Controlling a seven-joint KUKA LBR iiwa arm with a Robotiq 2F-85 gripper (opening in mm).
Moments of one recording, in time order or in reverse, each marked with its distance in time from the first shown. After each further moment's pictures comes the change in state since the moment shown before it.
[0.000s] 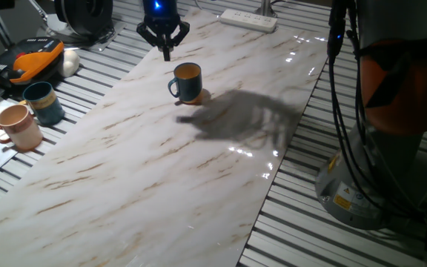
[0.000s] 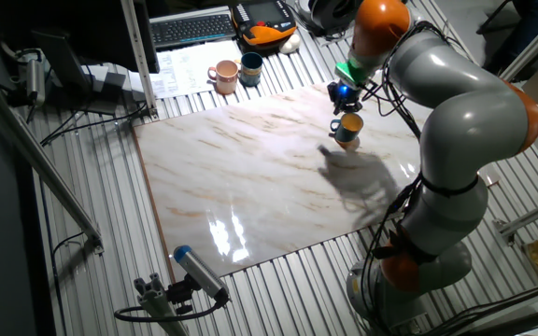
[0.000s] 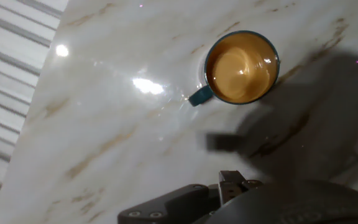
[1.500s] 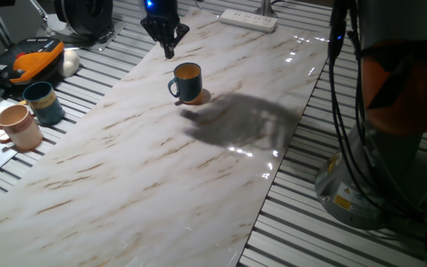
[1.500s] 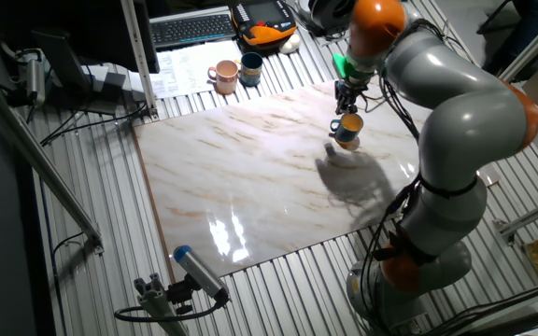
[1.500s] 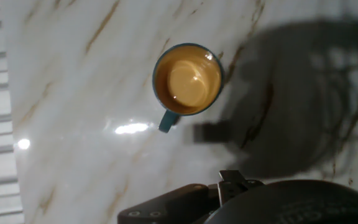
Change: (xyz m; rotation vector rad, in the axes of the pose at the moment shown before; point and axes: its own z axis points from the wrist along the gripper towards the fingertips) arm -0.003 -0.006 -0.003 0.054 -0.052 0.510
